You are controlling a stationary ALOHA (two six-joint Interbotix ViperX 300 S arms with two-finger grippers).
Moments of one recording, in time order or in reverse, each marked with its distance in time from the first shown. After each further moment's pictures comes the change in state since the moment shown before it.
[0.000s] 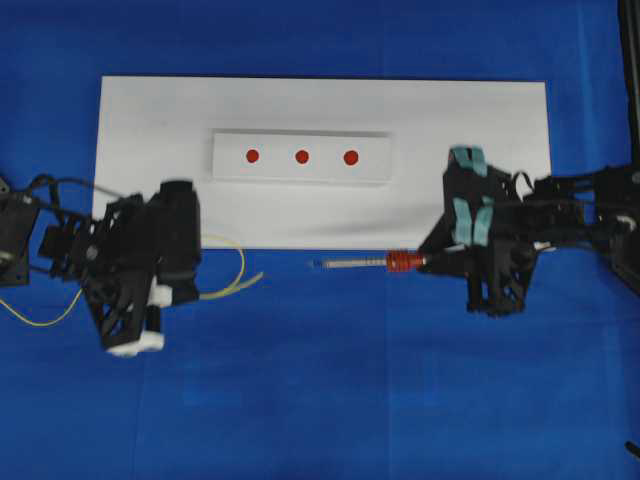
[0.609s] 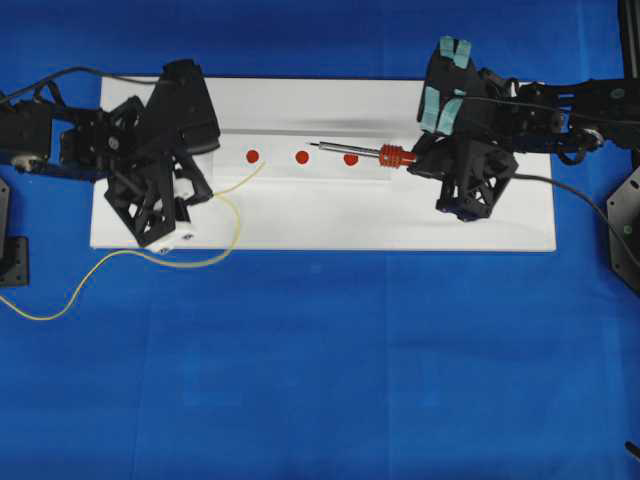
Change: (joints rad) left arm 0.296 -0.008 -0.032 0.005 0.057 0.097; right arm -0.295 0.067 -0.107 -0.160 0.117 0.002
